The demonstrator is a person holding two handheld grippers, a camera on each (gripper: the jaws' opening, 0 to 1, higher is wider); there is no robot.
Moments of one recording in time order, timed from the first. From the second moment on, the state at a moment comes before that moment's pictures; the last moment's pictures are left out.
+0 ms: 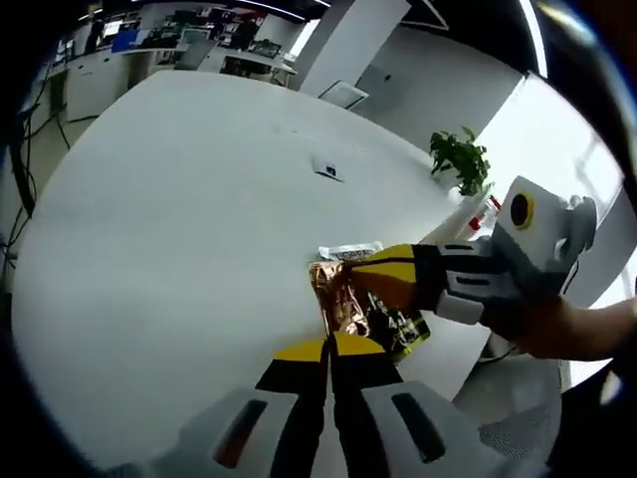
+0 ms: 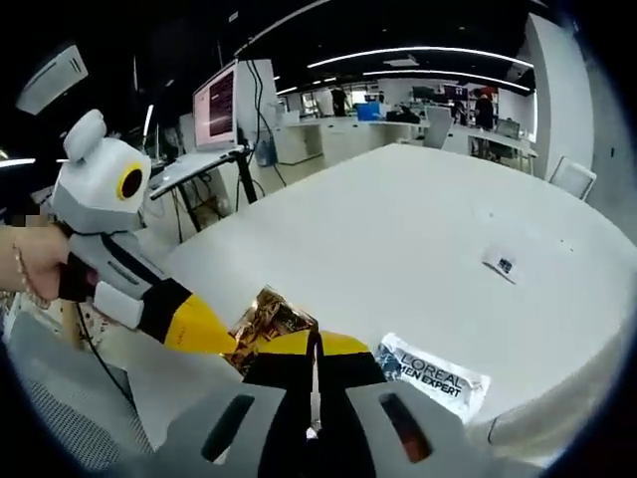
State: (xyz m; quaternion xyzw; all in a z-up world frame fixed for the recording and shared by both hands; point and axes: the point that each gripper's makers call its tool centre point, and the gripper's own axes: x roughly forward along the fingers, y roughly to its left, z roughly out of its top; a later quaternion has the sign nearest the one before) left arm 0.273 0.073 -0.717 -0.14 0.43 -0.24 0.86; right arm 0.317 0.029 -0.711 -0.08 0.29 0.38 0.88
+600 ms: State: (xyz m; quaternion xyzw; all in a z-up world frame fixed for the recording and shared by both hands) left arm 0.300 0.076 -0.747 -0.14 0.45 -0.23 0.85; right arm 0.342 0.030 -0.741 -0.10 0.31 0.36 0.87
